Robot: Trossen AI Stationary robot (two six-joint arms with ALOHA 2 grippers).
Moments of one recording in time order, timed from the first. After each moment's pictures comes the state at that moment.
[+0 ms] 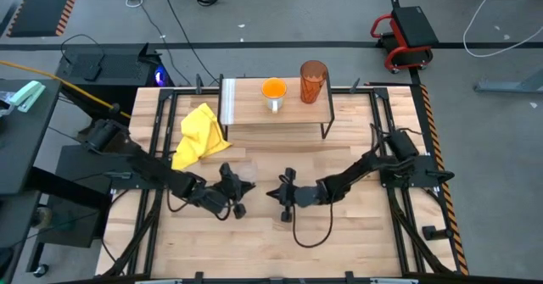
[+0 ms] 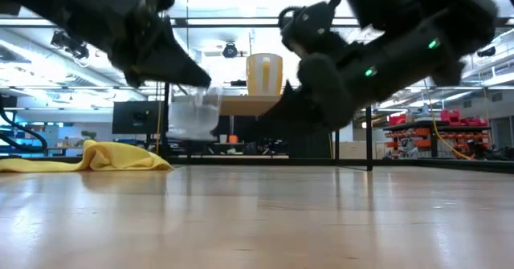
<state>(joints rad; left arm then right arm) -0.49 1.53 0.64 0.32 -0.75 -0.54 0.34 2.01 0.85 0.68 0.46 0.12</state>
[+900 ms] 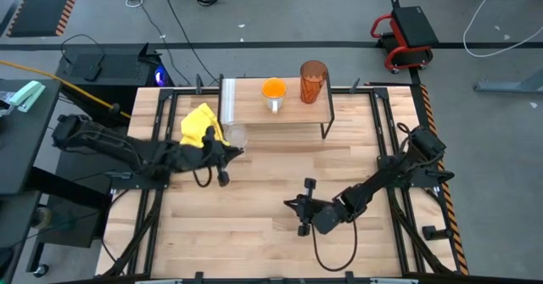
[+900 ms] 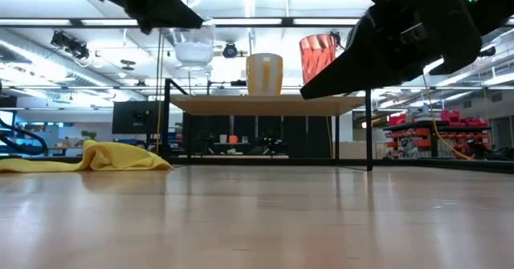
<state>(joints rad) -0.24 1.04 0.64 0.06 -0.59 -0.12 0.57 1.80 0.84 0.29 0.76 0.21</state>
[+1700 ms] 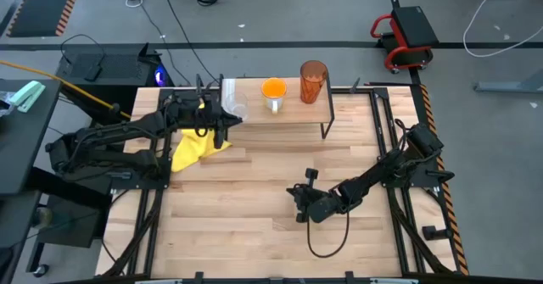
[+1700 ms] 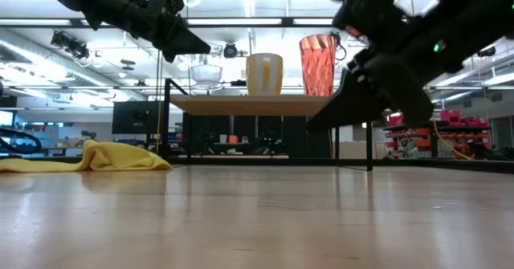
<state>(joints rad) 0.45 1.03 0.64 0.08 0.23 0.07 0.48 1.80 0.80 0.23 0.77 0.22</state>
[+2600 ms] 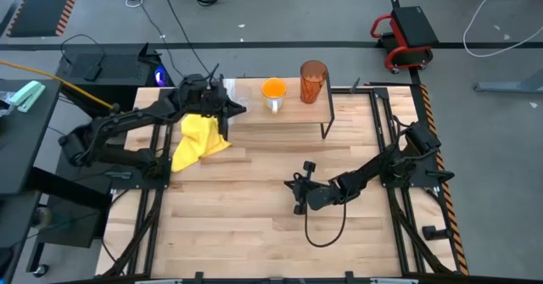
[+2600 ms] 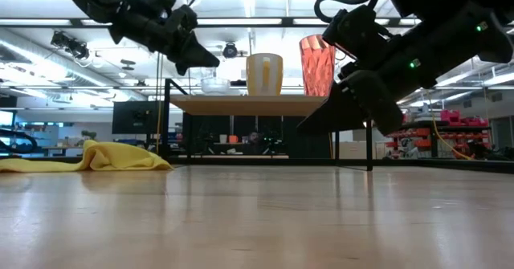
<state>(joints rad) 0.64 1.22 0.75 0.09 0.45 0.09 0.39 1.80 0.72 0.40 0.70 0.13</state>
